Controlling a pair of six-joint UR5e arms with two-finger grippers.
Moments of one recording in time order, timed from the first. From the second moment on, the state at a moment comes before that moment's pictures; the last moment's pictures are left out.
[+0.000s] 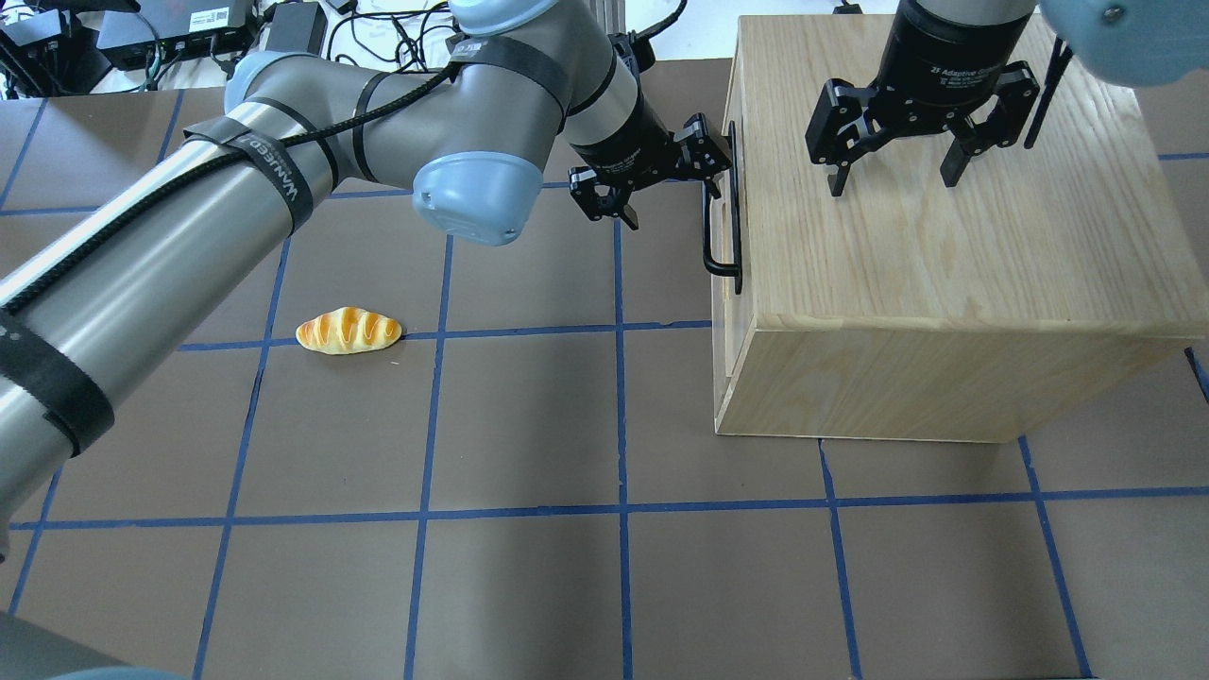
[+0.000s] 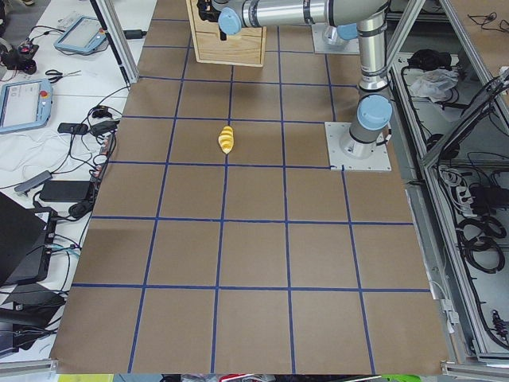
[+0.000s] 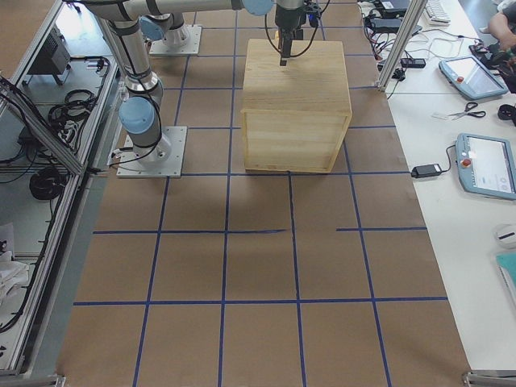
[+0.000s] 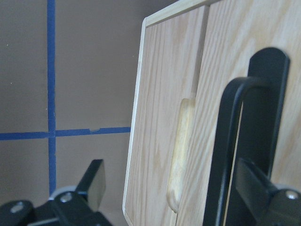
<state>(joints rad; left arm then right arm) -1.90 -1.98 -1.47 -1.06 1.20 -0.45 1.60 -1.49 1.43 -1.47 -1.61 0.02</state>
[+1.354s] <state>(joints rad) -1.82 -1.94 -1.50 -1.09 1.29 -0.25 1.60 -1.49 1.43 -1.47 -1.61 0.02</state>
